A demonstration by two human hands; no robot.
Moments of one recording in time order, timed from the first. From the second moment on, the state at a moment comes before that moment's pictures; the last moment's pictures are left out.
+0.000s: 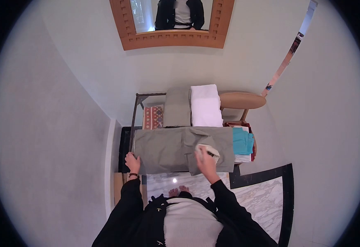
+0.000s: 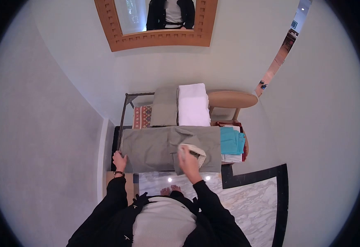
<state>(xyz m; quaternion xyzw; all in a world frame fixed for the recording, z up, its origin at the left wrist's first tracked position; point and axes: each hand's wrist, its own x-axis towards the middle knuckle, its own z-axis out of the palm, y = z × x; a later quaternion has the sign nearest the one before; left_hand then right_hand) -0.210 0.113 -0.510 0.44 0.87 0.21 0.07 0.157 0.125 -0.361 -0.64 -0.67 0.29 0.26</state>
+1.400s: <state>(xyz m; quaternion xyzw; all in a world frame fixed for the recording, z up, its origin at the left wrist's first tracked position) -0.063 0.113 -0.280 0.71 0.61 0.32 0.14 0.165 0.138 -0.289 -0.39 -0.70 0.48 0.36</state>
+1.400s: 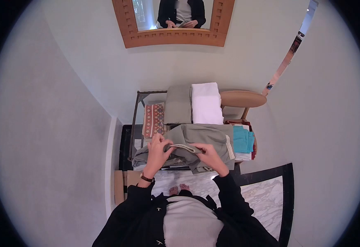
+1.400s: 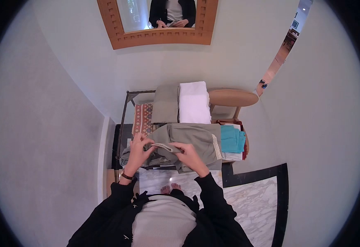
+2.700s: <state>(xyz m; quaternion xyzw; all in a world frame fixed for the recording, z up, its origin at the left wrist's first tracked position) -0.184 0.135 -0.291 0.54 0.70 0.46 0.03 0.398 0.073 -0.035 -0.40 -0.31 -0.16 0.84</state>
